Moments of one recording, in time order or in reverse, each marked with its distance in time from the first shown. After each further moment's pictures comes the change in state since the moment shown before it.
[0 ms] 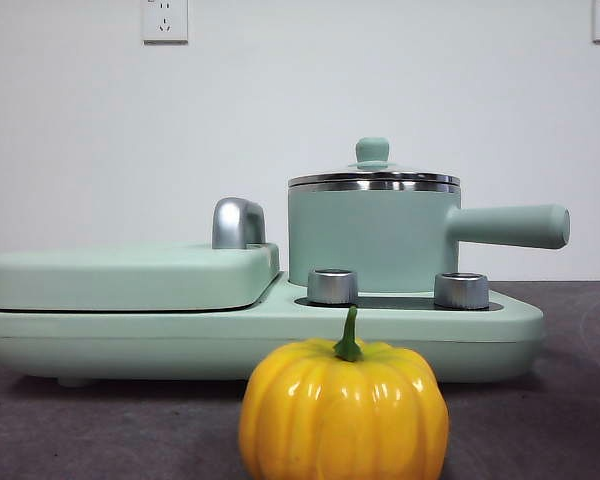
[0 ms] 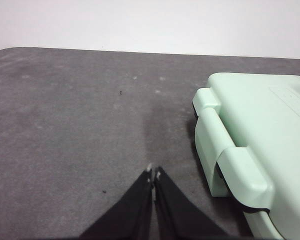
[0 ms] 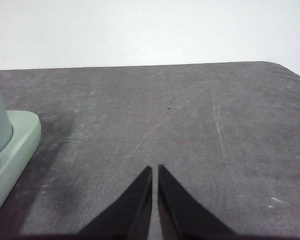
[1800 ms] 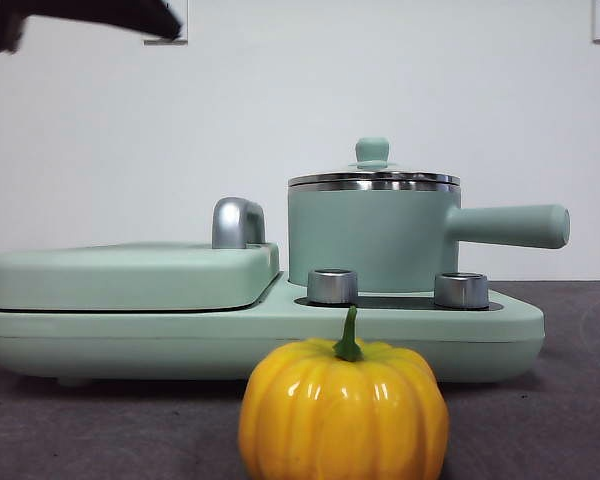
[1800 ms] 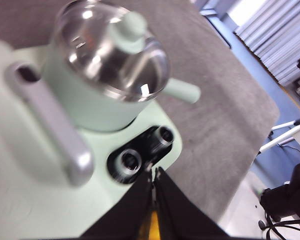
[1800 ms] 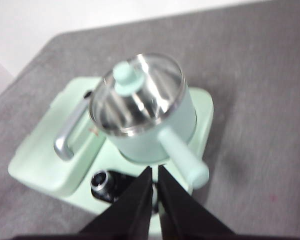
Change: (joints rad) left arm -0.425 1.027 0.906 -0.268 0.528 -0.174; right arm 0.000 0.571 0.813 -0.584 -0.584 0.105
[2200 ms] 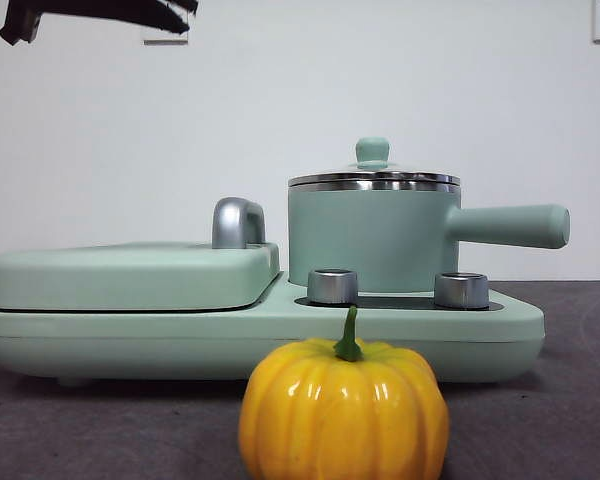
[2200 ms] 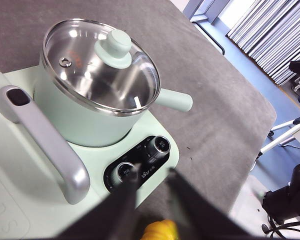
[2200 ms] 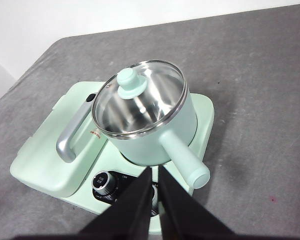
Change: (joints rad) left arm -0.009 0.002 0.004 0.033 0.001 0.021; right arm 0.000 -0.011 0.005 -0.020 0.000 -0.001
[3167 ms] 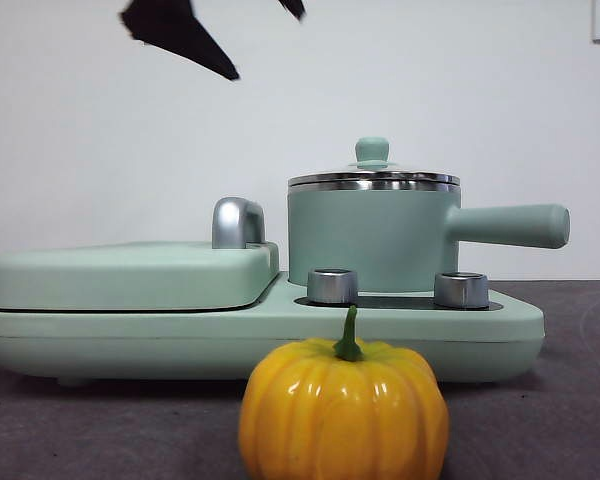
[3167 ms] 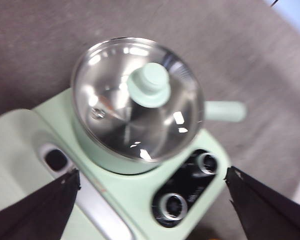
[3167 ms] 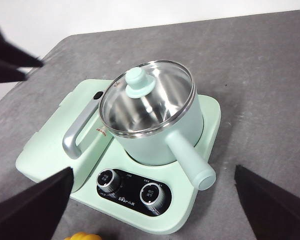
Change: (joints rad) left arm -0.107 0.531 0.684 -0.438 -0.246 0.197; right arm 0.000 0.000 0.000 0.002 -0.026 -0.026
